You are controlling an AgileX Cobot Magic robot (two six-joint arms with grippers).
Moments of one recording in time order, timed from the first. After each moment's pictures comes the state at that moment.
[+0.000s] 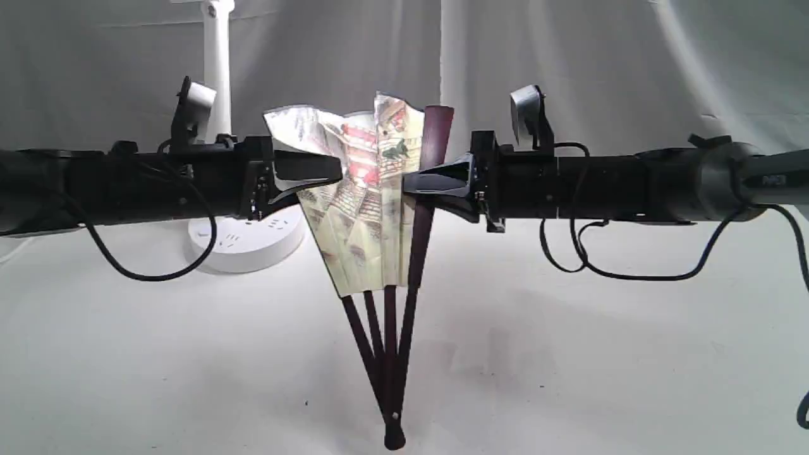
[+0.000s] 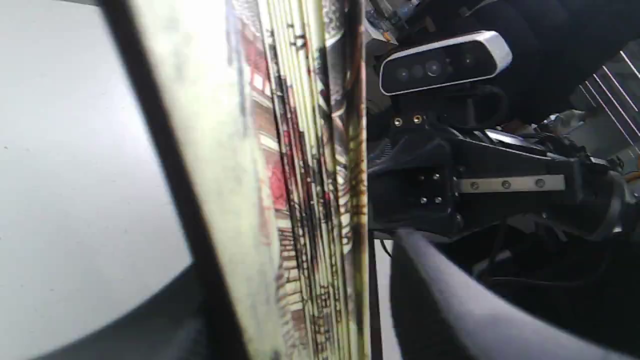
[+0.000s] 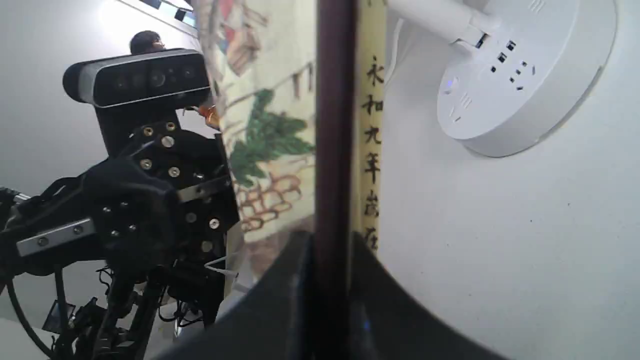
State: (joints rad) left arm -0.08 2.12 -1.34 -1.72 1.08 1.36; right arm 0.14 2.35 -1.62 1.69 1.23 -1.14
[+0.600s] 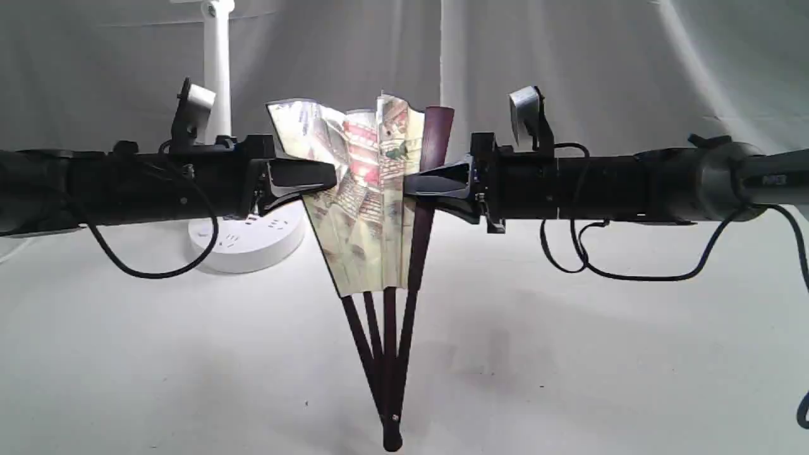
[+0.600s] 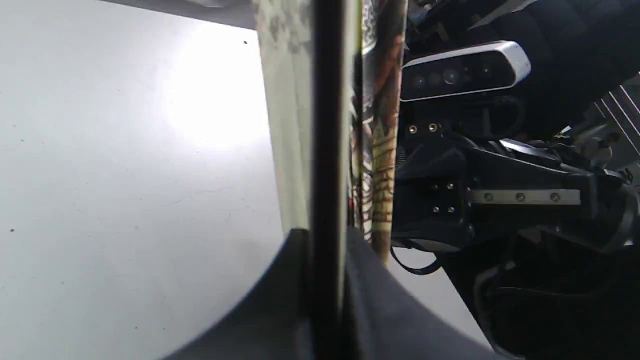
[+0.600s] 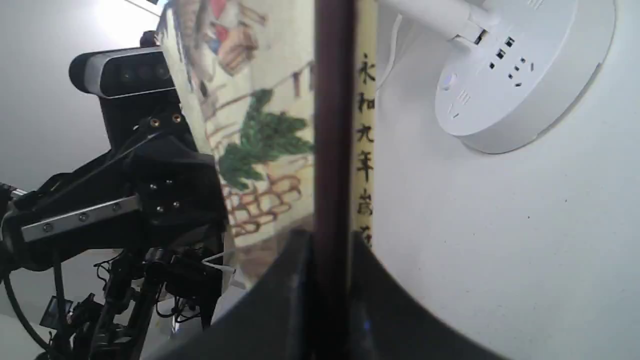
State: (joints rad) left arm -0.08 2.12 -1.34 -1.72 1.05 1.34; right arm 0.14 2.35 -1.62 1.68 1.23 -1.14
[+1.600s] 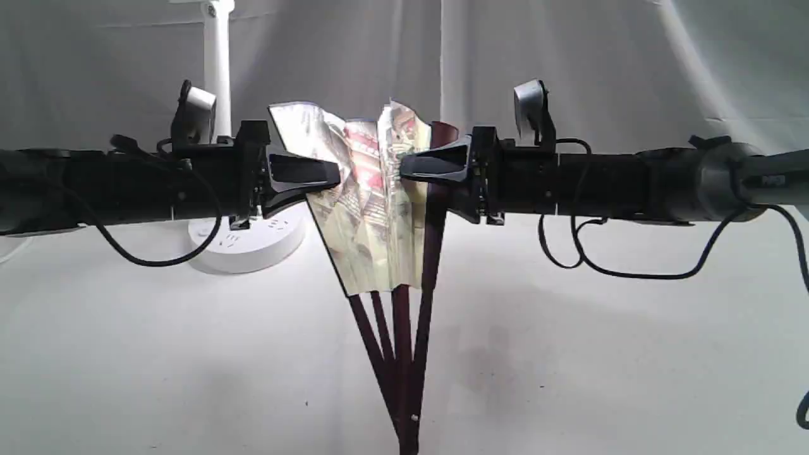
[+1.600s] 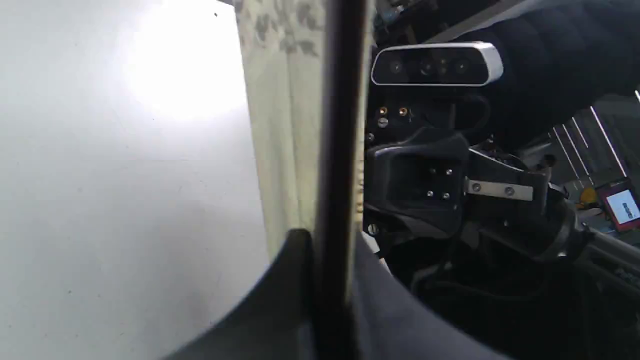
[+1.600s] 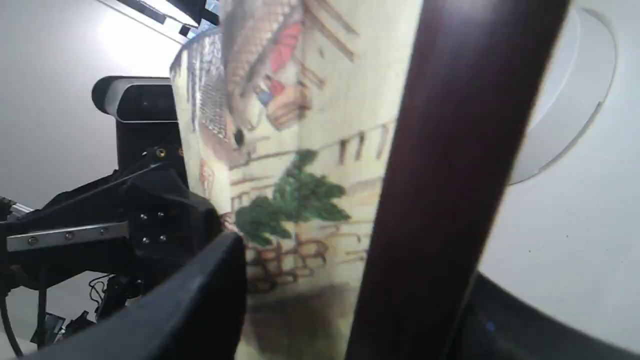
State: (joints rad) left arm -0.08 2.12 -1.34 -1.71 1.11 1.18; right arm 0.14 2.35 -1.62 1.73 1.22 -1.19
